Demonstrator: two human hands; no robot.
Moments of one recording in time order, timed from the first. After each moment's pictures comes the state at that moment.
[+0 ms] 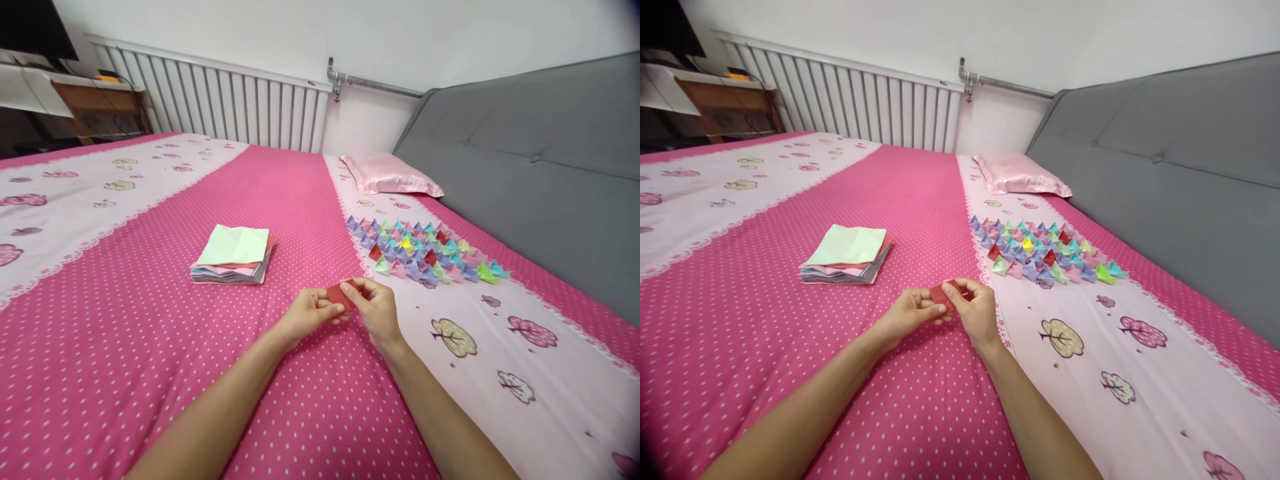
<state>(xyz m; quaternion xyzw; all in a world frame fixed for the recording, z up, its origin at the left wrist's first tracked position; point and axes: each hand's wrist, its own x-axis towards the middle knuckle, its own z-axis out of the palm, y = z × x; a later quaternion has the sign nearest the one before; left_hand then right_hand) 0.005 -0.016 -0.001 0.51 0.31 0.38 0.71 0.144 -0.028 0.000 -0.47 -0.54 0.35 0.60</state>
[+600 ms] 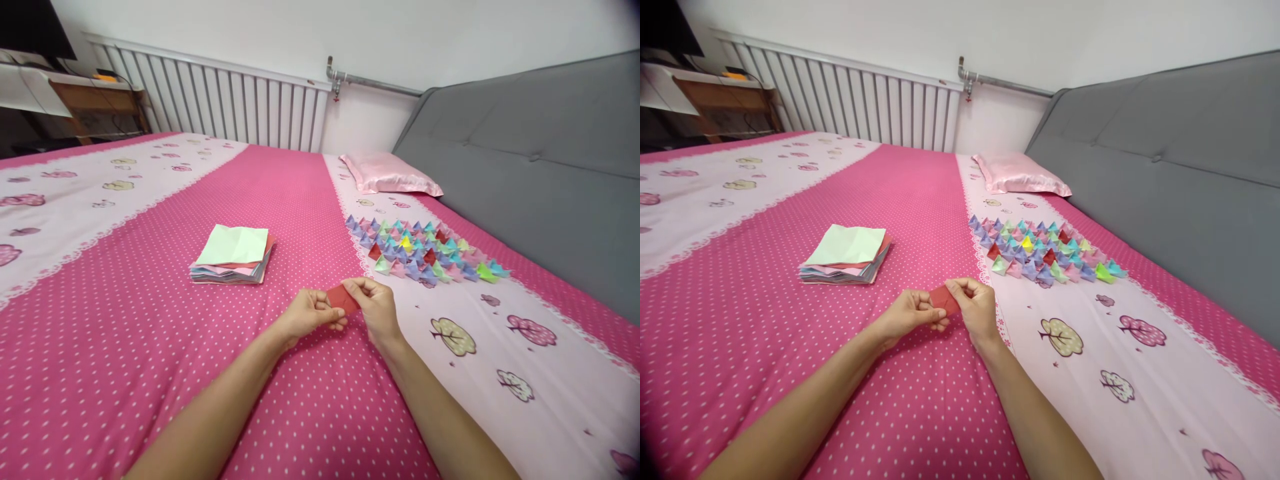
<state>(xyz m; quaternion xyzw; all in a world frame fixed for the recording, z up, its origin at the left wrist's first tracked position) 0.002 -0.019 0.004 0.49 0.35 0.34 0.72 0.143 -0.025 0.000 -0.47 -0.47 0.41 0.62</state>
